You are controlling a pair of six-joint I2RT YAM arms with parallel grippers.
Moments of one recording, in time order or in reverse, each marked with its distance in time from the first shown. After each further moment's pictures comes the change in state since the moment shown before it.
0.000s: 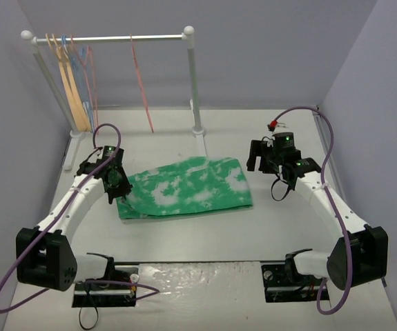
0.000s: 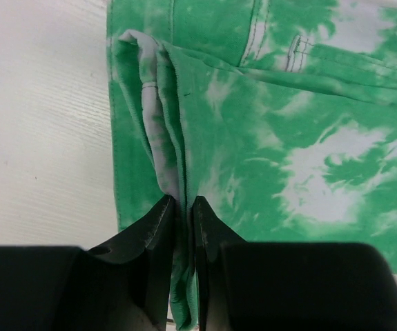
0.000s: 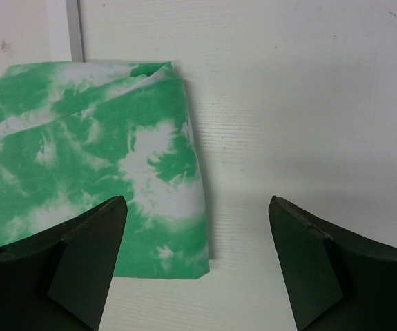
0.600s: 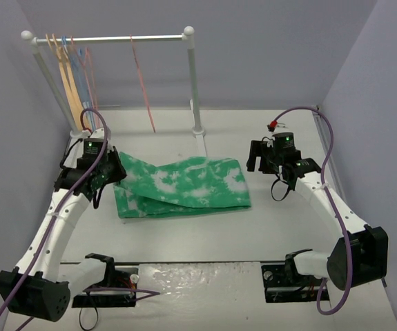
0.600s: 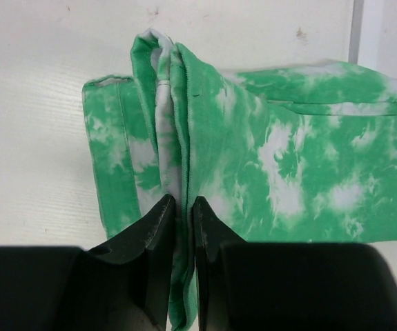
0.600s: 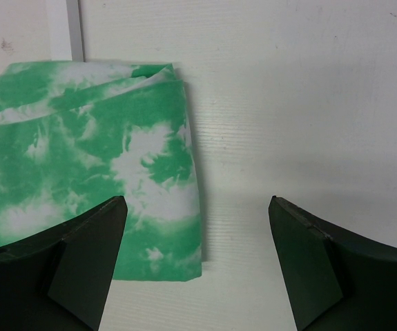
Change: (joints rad) left arm 0.003 -0.195 0.127 0.024 0.057 0.144; right arm 0.000 0.000 0.000 0.001 -0.002 -0.003
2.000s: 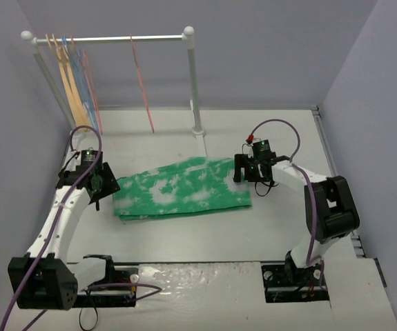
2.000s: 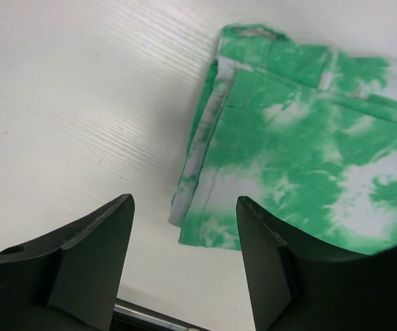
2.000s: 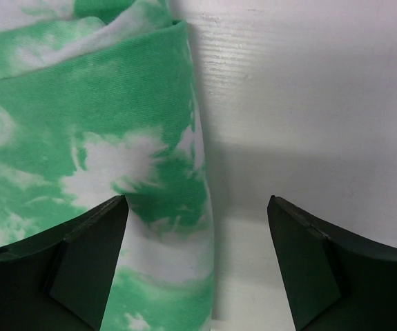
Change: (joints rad) left arm 0.156 0.049 -0.153 -0.081 -0.130 -0.043; right arm 0.035 0.392 -0.031 0.180 -0.081 -0.019
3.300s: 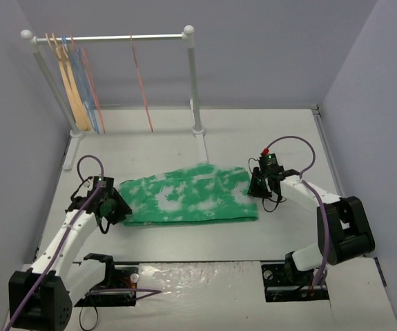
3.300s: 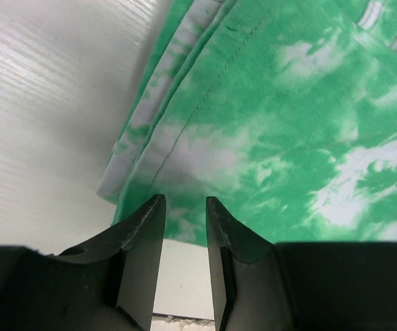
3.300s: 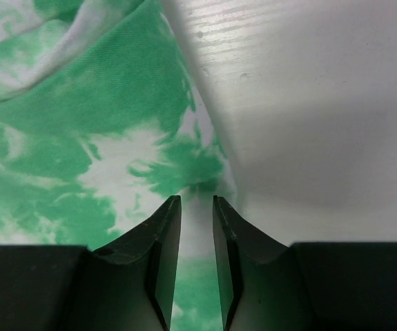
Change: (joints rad) left arm -0.086 -0.157 -0.344 0.151 0.207 -0.315; right arm -0.001 -0.206 -0.199 -0.084 0.060 0.261
